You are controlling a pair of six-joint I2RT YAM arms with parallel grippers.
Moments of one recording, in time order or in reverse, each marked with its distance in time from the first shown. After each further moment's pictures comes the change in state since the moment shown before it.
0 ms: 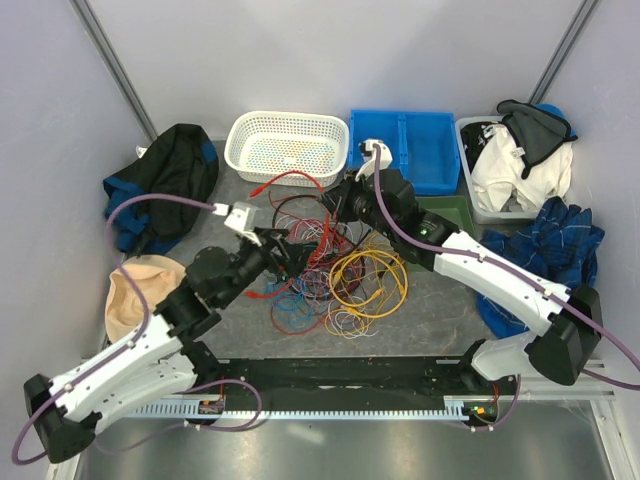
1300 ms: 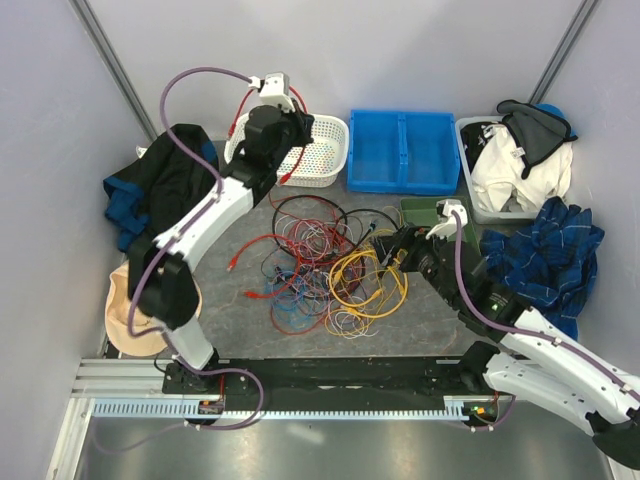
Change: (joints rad) left arm 0.341 0.981 0.888 0.061 0.040 0.097; right arm -0.002 -0.630 -0.534 -0.036 0.189 -0.004
